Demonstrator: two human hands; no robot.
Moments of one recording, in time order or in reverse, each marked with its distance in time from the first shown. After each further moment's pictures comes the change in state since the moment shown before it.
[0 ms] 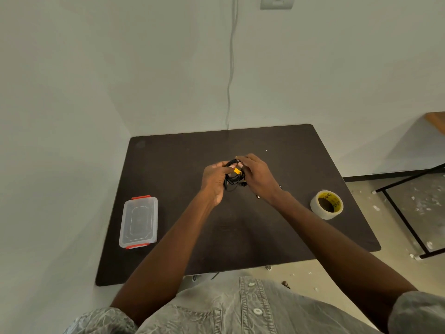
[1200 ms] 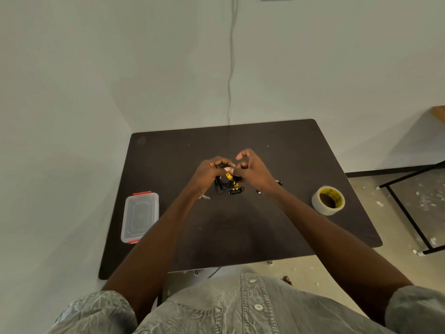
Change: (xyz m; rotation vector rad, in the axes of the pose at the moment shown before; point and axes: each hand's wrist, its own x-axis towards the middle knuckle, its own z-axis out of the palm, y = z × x) left_hand 0.023 0.000 -0.046 0.476 -0.352 0.219; right_hand 0.000 -0.007 0.004 0.680 -0.168 0.415
